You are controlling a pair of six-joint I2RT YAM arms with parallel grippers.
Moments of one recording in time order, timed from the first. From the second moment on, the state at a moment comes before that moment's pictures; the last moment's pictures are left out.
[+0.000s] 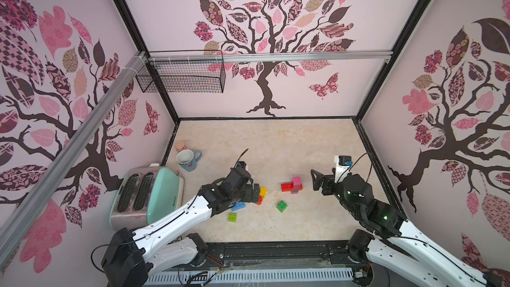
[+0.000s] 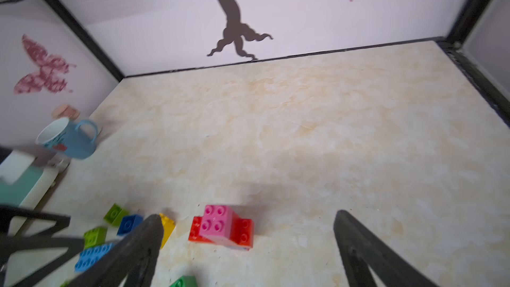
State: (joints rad) left arm -0.81 1.11 0.76 -0.59 -0.12 -0.57; right arm 0.71 0.59 0.61 -0.41 0.44 0.48
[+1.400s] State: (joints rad) left arm -1.08 1.63 0.59 0.26 -0.14 0.08; right arm 0.45 0.71 0.41 -0.22 0.19 0.69
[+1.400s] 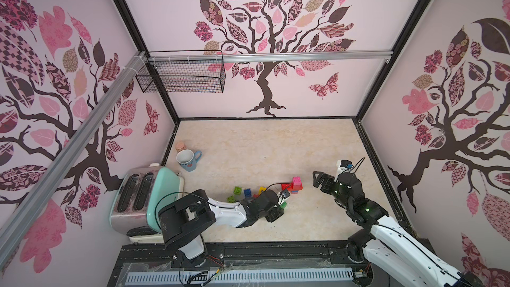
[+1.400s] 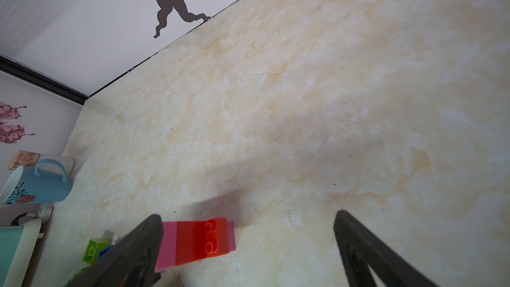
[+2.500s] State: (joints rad) left arm -1.07 1.71 0.44 0.72 -0.09 0.19; right arm 0.45 0.77 0.41 -0.19 0.19 0.69
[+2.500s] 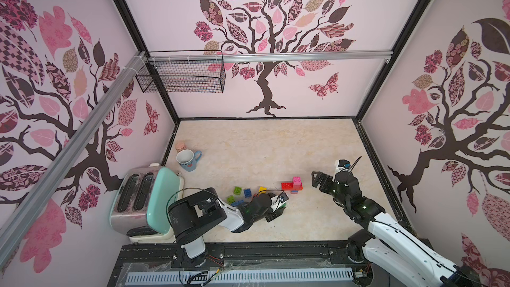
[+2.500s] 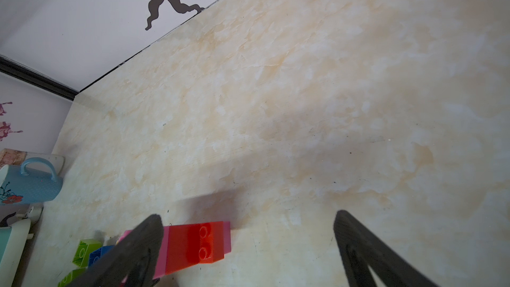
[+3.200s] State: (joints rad) left arm -1.05 1.68 0.44 0.72 -0.04 0.17; right arm 0.45 0.77 0.41 -0.18 0.17 0.70
